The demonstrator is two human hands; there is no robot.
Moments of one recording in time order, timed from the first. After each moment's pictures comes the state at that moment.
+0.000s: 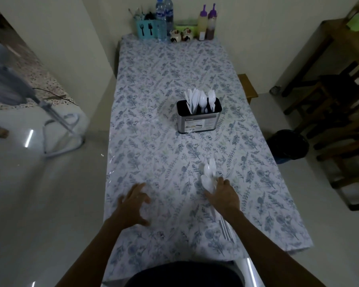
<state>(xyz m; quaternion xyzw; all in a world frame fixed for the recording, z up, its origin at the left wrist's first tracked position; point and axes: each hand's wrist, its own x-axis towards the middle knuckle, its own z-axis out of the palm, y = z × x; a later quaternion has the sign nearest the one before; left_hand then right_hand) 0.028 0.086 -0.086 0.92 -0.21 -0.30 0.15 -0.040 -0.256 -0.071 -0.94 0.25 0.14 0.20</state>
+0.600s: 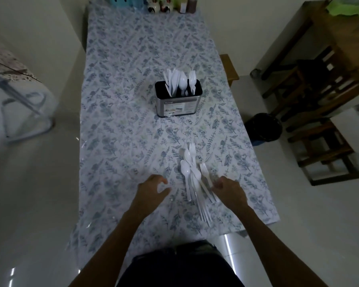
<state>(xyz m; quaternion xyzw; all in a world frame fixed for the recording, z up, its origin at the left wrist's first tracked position) -0.013 -0.043 -0.062 0.88 -0.15 -0.24 0.39 -0.100 -0.321 -0.041 -0.91 0.28 0.18 0.22</state>
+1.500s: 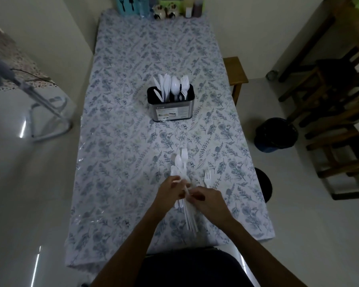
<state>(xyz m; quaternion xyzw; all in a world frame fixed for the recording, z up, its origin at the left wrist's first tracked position) -0.036 -0.166 -0.038 0.71 0.11 -0.33 0.61 -0.105 -0.327 -0.038 -0.87 0.10 0.09 0.48</state>
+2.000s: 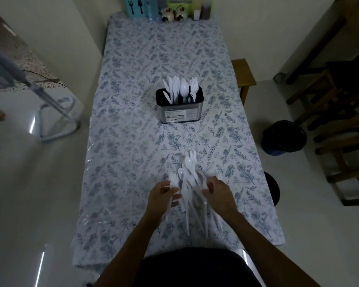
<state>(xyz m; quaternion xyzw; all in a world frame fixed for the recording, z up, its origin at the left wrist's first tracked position) -0.036 -0.127 -0.037 0.65 0.24 -0.29 0.66 -0.073 -0.335 -0.070 -0.91 0.19 0.13 0.35</state>
